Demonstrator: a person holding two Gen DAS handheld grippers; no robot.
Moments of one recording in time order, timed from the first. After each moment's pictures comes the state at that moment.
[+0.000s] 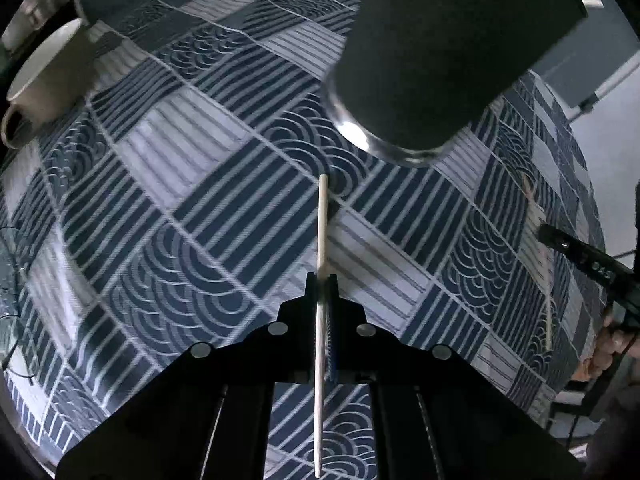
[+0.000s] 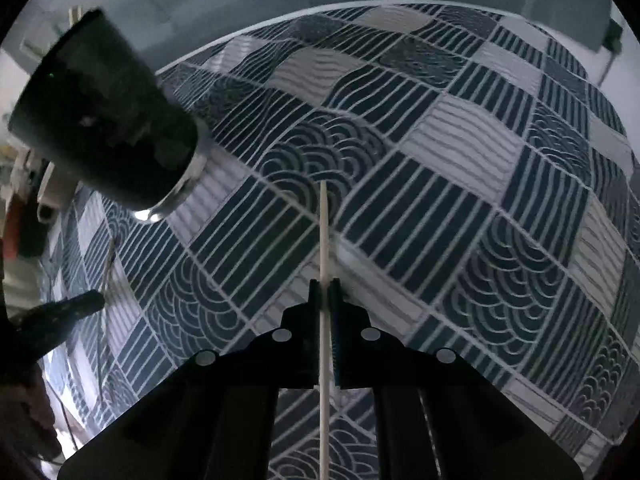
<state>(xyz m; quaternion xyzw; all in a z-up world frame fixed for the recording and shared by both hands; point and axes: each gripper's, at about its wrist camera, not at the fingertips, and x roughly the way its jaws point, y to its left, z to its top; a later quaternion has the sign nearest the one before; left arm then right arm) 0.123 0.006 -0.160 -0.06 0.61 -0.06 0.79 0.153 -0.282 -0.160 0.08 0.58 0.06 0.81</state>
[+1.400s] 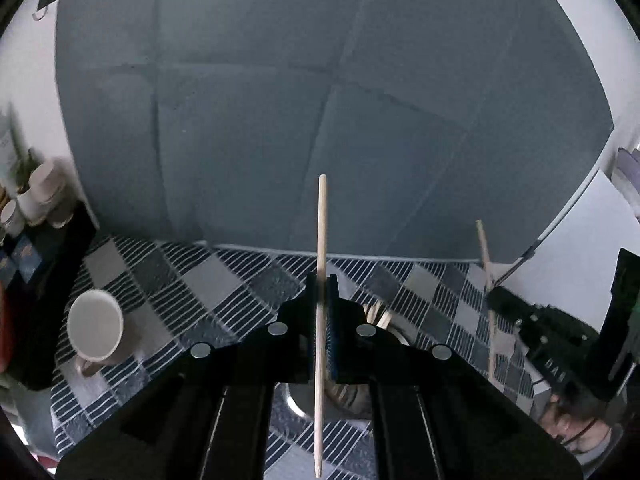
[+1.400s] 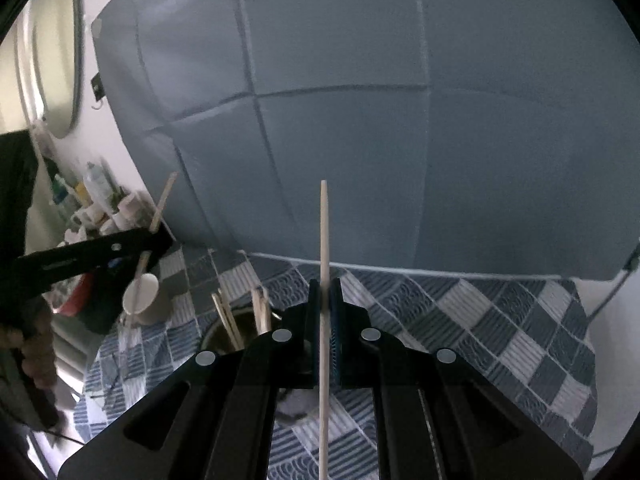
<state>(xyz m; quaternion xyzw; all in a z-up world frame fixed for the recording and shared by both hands) 0.234 0.026 0.072 -0.12 0.39 -0.09 0.91 0.242 -0.195 0.070 0.01 0.36 0.16 0.92</state>
